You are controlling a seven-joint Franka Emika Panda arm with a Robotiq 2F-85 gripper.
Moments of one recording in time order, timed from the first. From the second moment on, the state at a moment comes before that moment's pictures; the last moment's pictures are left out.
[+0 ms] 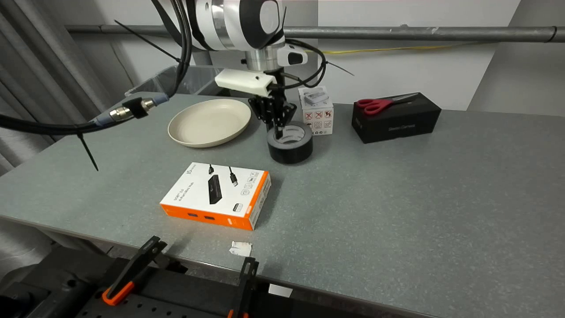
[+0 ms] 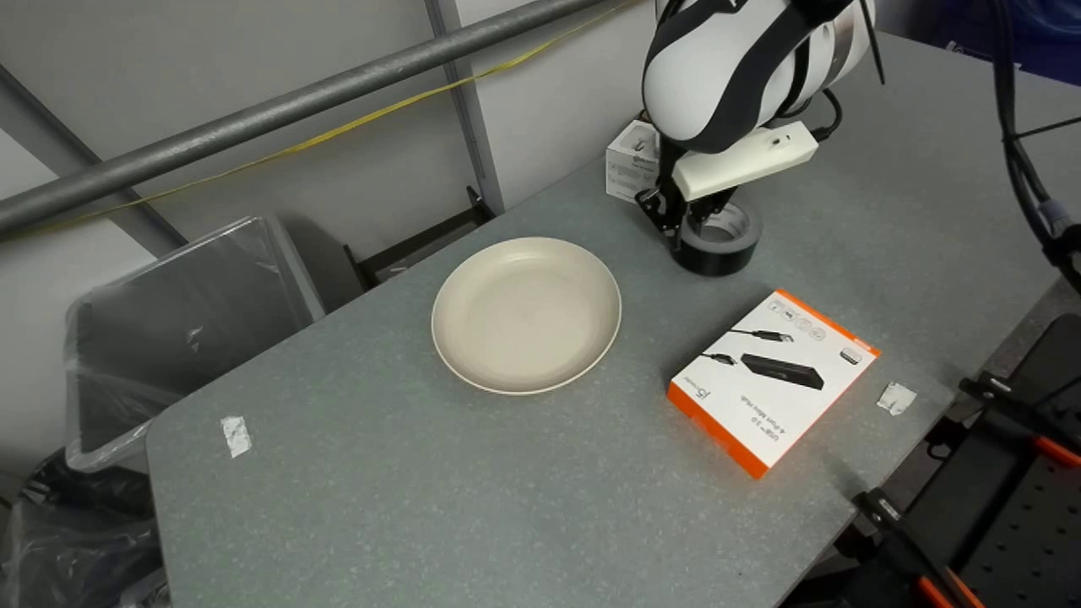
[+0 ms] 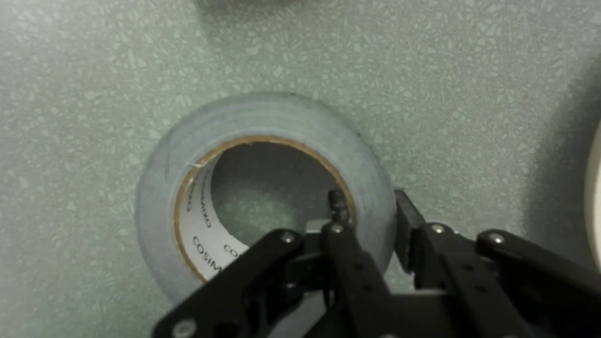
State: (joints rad) arm -0.01 0.52 -0.06 -2.08 0.01 2.54 0.29
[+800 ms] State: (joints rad) arm 0.02 0.32 0.02 -2.16 0.05 2.47 0.22
